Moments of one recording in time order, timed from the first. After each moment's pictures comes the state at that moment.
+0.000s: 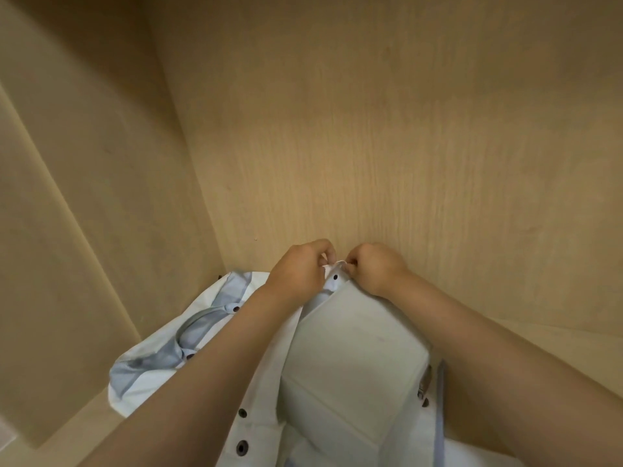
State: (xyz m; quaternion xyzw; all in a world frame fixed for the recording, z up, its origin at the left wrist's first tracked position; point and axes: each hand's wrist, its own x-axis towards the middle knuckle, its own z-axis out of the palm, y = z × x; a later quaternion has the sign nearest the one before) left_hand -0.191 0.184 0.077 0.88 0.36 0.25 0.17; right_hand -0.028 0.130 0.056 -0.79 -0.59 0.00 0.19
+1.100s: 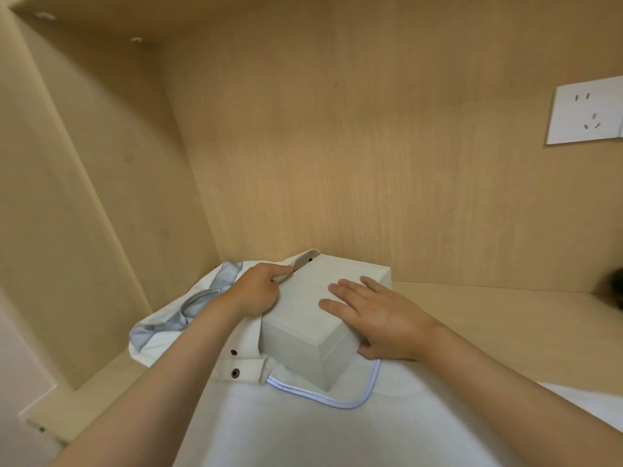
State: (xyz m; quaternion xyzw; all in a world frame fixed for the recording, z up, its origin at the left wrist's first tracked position) left_hand -0.266 0.095 0.071 0.88 0.40 0.17 0.18; right_hand -0.059 -0.058 0.007 -0.57 -0.79 -0.22 0.03
